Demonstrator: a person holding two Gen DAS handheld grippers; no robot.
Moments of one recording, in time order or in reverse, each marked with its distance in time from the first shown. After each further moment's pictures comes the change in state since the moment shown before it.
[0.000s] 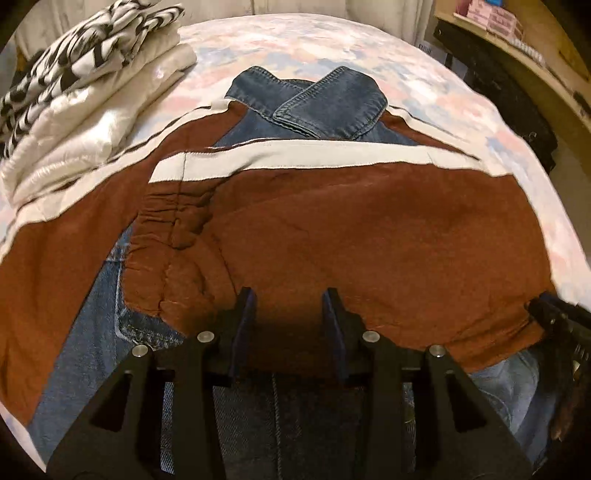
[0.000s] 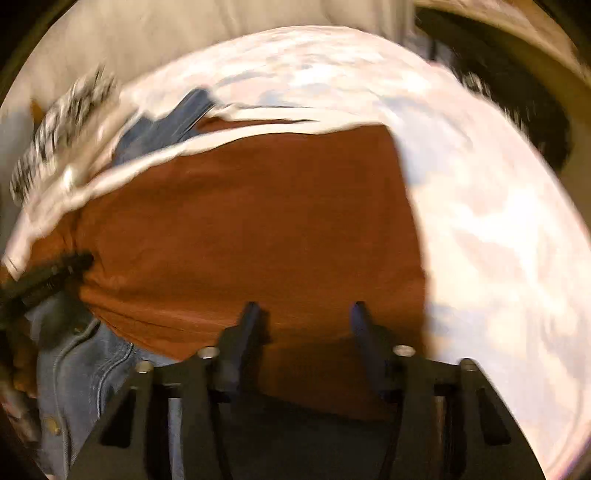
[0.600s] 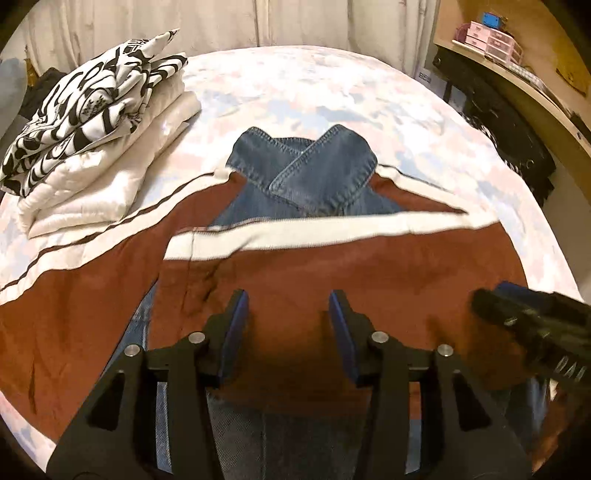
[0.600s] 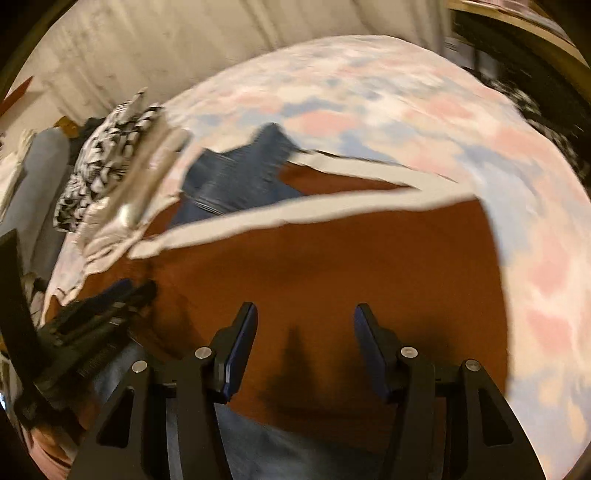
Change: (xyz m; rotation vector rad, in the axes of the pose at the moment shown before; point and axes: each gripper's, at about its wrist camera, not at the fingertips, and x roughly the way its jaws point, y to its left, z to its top) left arm -0.032 -0.016 0.050 -0.007 -0.102 0.033; right arm -0.013 0.098 0.102 -0.054 0.044 0.209
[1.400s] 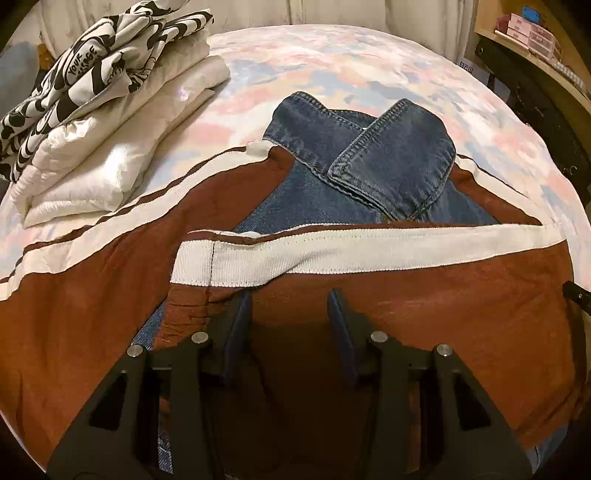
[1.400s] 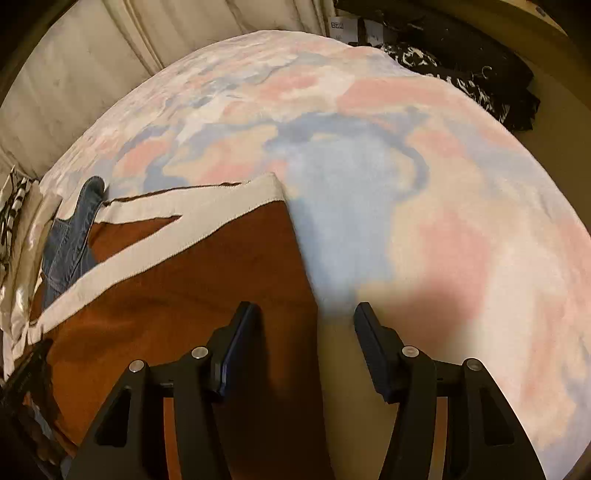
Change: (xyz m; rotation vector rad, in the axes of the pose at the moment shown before) left arm 0.077 0.031 0.008 -0.044 0.055 0.116; right arm -0.007 -0.181 0.017 0.254 -0.035 -0.287
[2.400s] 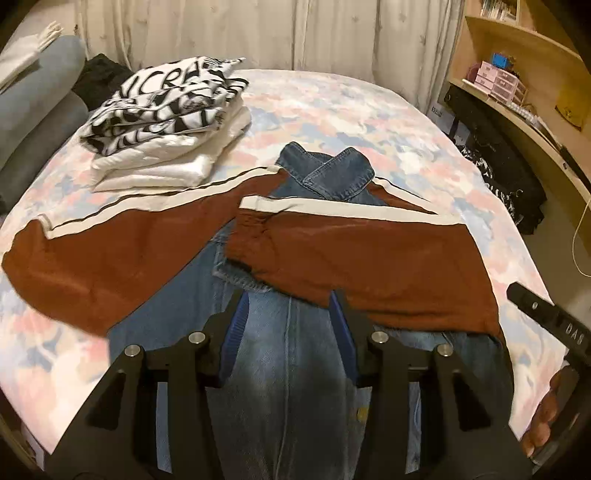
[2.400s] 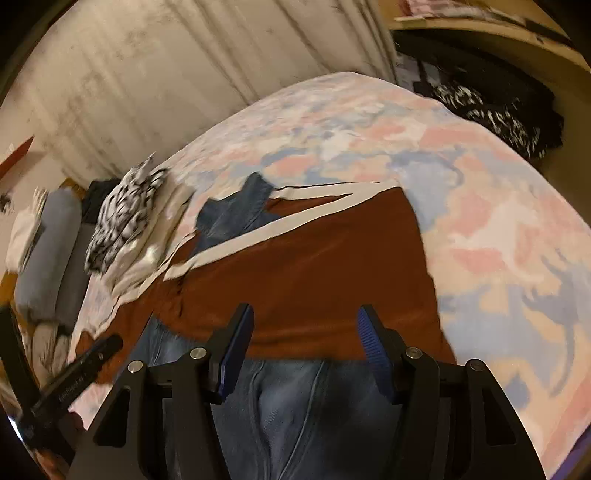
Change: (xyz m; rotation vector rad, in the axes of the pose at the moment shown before) left arm -0.232 0.027 -0.114 -0.085 -0.139 -0.089; right arm -0.208 0.026 -0.164 -0.062 -0.144 0.321
